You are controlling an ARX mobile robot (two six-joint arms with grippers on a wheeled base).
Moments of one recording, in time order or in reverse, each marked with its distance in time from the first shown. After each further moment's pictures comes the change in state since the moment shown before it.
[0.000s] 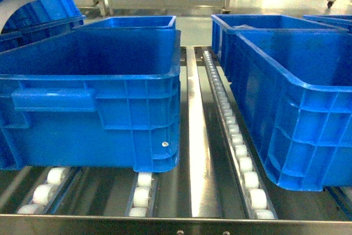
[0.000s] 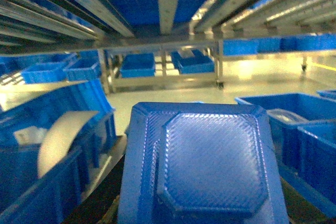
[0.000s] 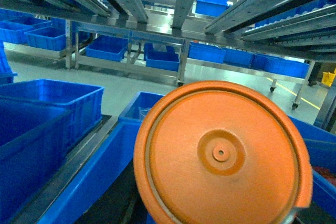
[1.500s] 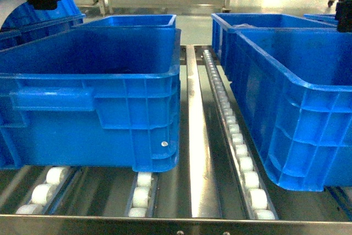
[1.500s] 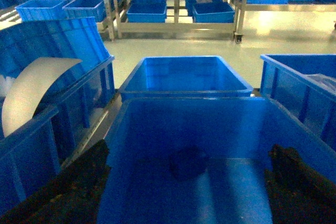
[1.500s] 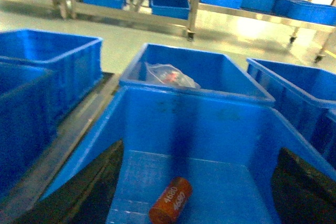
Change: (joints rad) left arm -0.018 0.630 0.423 0.009 -0.102 -0.057; right arm 0.057 0.674 0.380 0.103 0.063 0.043
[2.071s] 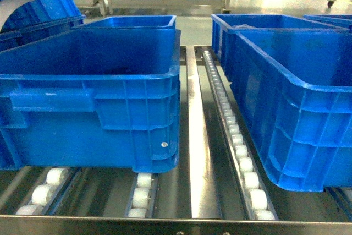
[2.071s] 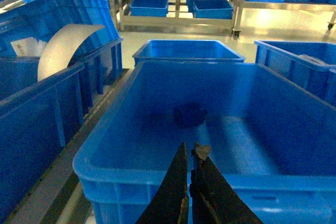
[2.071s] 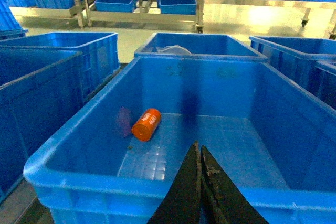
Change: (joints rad) left arm 0.069 -0.392 -0.528 0.128 0.064 -0.027; right arm -0.072 -0.385 -0.490 0.092 -0.093 0.095
